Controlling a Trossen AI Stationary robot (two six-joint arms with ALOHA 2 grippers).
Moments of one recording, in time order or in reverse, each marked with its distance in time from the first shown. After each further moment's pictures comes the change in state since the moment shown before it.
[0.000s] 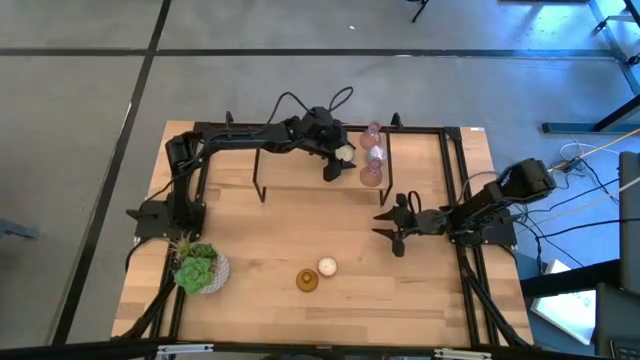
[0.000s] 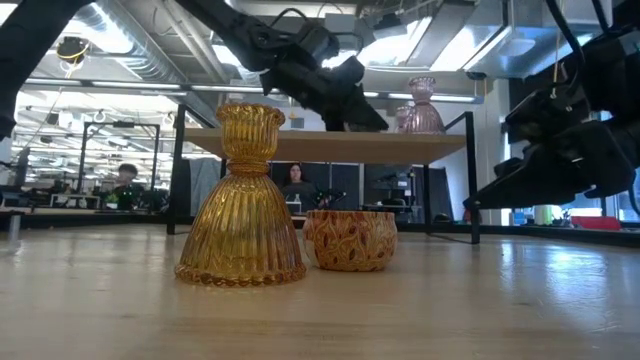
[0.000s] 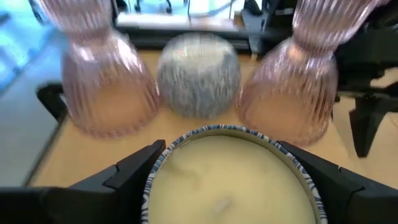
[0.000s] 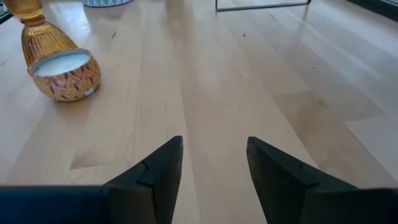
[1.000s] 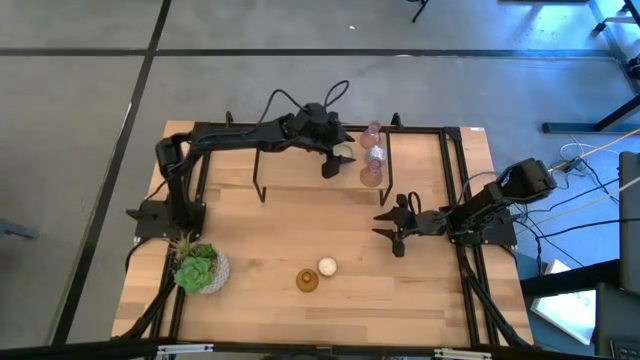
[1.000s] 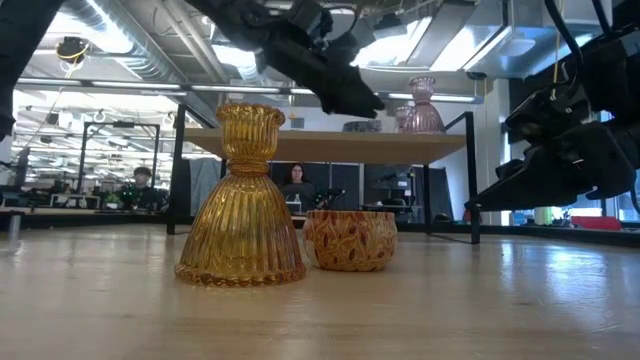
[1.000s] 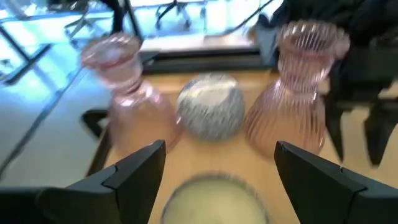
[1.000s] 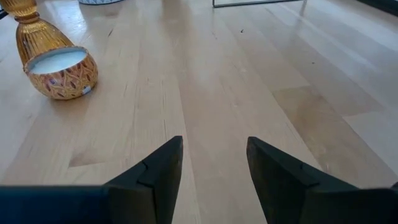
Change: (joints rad) left arm -0.020 -0.086 -0.001 -0.031 -0.106 0.073; right arm 0.010 0.000 0.002 -0.018 0.016 0.021
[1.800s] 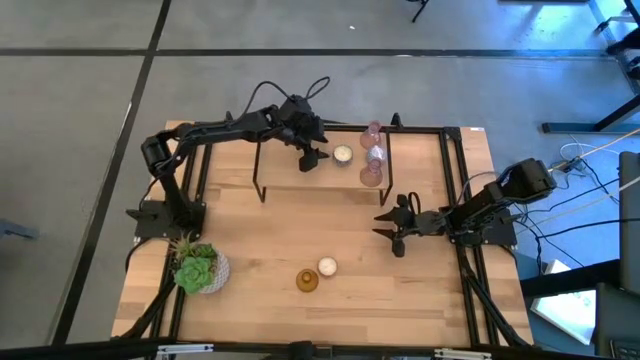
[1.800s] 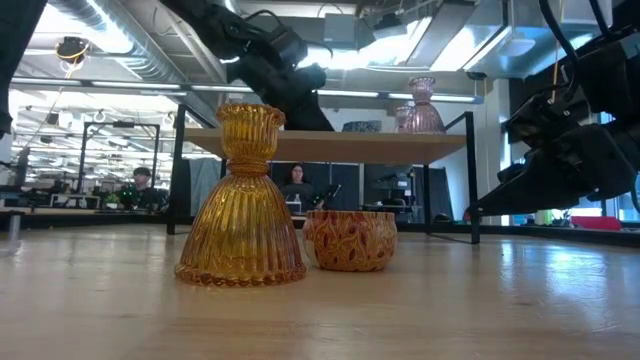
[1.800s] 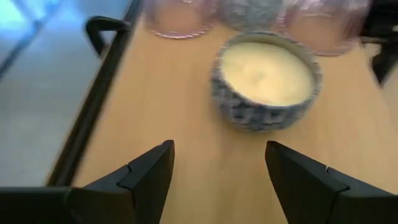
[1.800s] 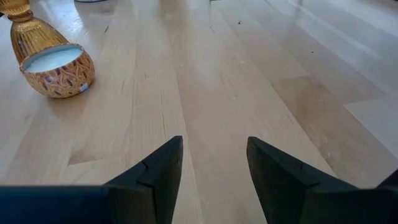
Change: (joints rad) left arm 0.130 -0.088 -0.124 -0.197 0.102 0.012; right arm -0.001 0.000 0.000 -0.022 0.000 0.043
